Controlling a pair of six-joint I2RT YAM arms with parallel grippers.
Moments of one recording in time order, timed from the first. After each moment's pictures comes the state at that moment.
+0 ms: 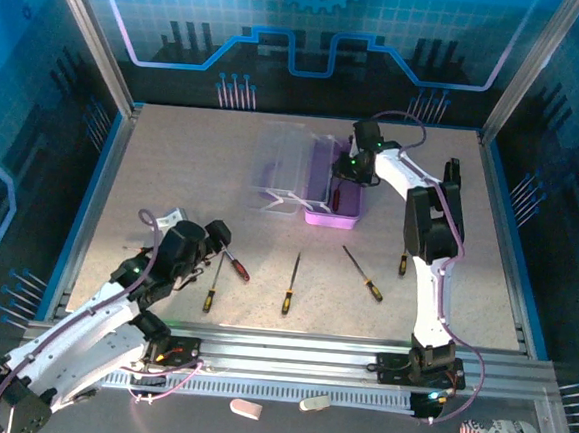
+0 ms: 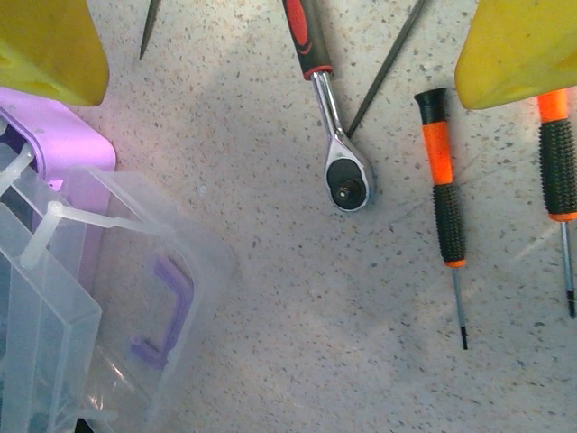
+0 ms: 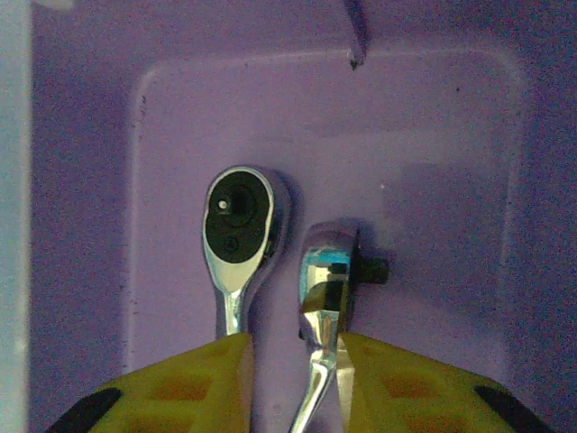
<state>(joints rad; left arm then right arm) -0.53 0.73 0.53 -0.55 -0.33 -1.06 0.26 2.26 1.81 -0.60 -0.17 0.41</state>
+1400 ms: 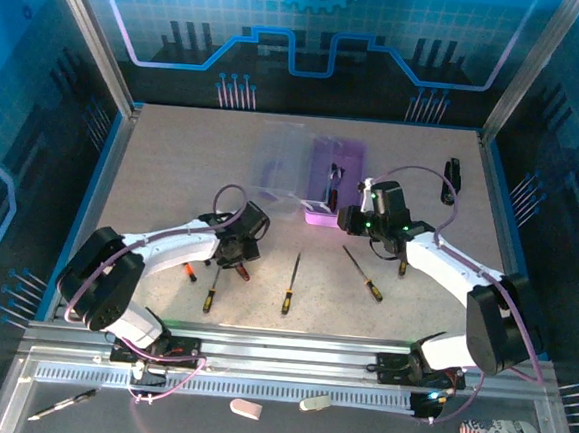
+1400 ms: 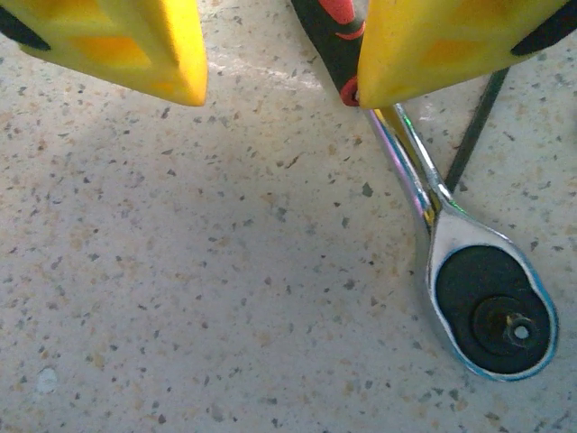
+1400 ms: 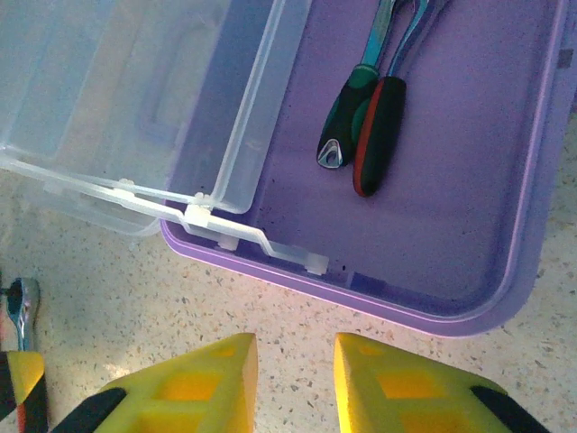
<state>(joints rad) -0.63 1.51 0.82 -0.59 -0.18 -1.03 0.40 1.40 0.79 -0.14 -0.19 0.44</state>
